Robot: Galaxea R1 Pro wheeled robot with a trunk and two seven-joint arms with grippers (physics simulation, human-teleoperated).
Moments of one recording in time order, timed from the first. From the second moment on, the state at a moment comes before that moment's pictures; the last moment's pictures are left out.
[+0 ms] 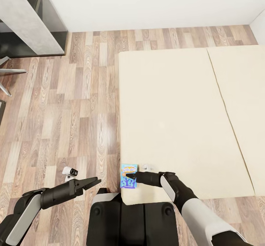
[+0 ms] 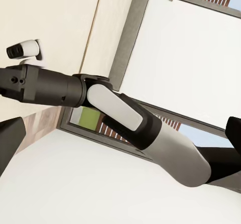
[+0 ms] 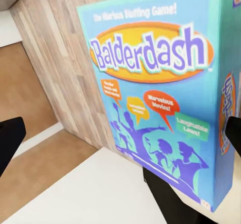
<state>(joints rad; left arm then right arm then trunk) -0.26 0.30 -0.01 -1.40 0.84 0.95 -1.04 -0.75 0.10 0.17 -0.53 -0.33 0.49 0.58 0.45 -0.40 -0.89</state>
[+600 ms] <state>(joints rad) -0.26 0.30 -0.01 -1.40 0.84 0.95 -1.04 -0.75 0.13 0.17 -0.53 -0.33 0.47 0.58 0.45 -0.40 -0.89</state>
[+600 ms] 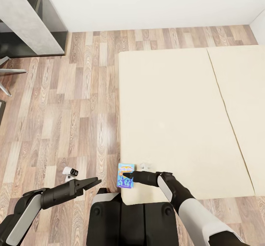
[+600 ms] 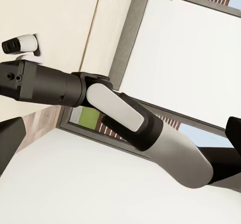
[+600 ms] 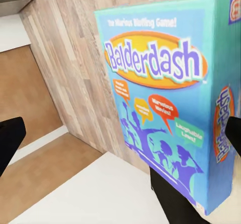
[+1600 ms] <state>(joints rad) -0.26 0.30 -0.02 -1.40 0.84 0.95 -1.04 -0.75 0.13 0.17 -0.53 -0.33 0.47 0.58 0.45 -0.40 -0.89</state>
